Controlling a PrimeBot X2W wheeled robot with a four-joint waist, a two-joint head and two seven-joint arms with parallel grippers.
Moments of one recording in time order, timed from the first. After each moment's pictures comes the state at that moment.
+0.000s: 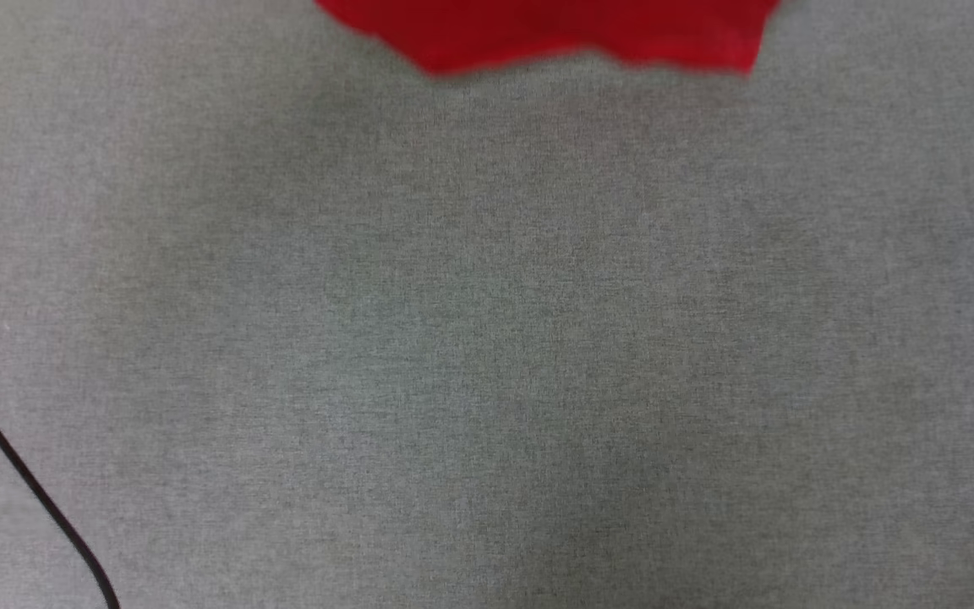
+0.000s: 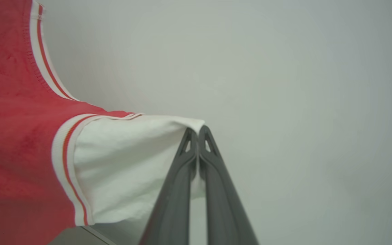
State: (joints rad) left arm -1.79 0.63 -0.84 0.54 -0.70 -0.07 0.05; right arm -1.76 -0.72 0.81 0.48 0.52 0.13 0.30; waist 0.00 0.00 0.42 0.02
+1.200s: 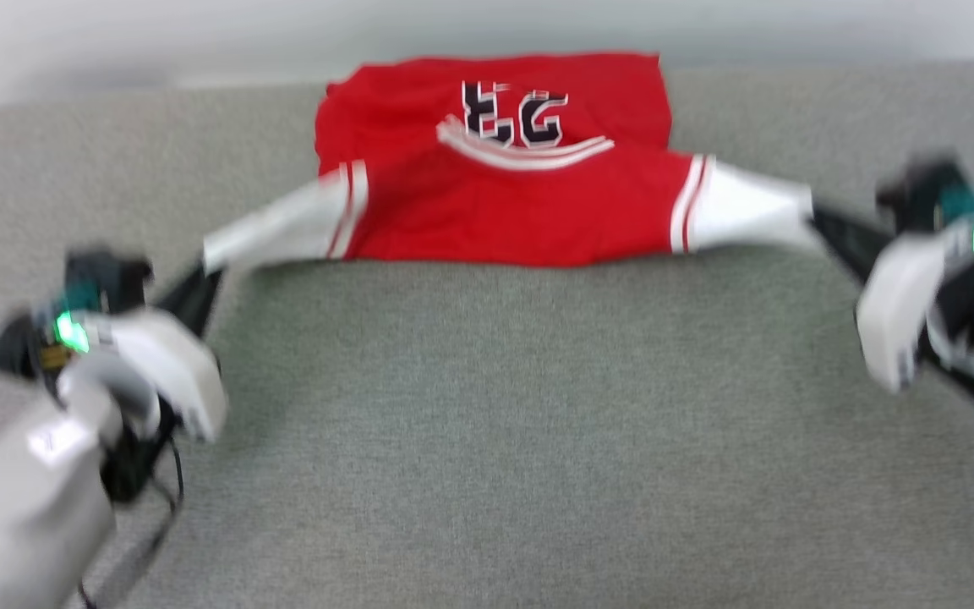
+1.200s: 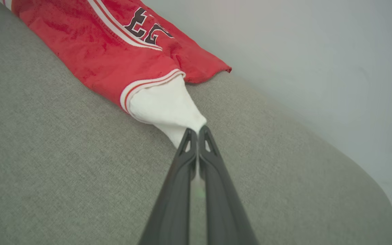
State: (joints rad) left arm -0.76 0.65 -0.89 0.62 -0.91 -0.03 -0.26; right arm -1.04 -0.67 1.21 0.64 0.84 0.13 -0.13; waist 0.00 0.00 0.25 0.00
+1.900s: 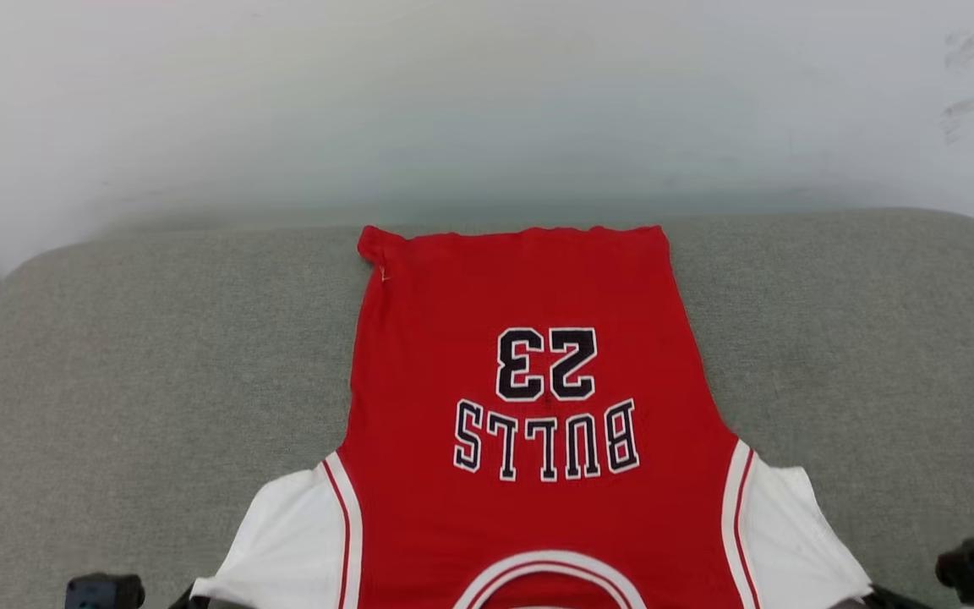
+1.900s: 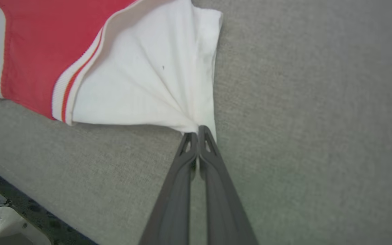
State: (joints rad) left arm -0.10 0.76 -0.81 0.32 -1.02 0.18 -0.26; right arm -0.33 -0.80 1.09 0.56 0.94 0.13 -0.22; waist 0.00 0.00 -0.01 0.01
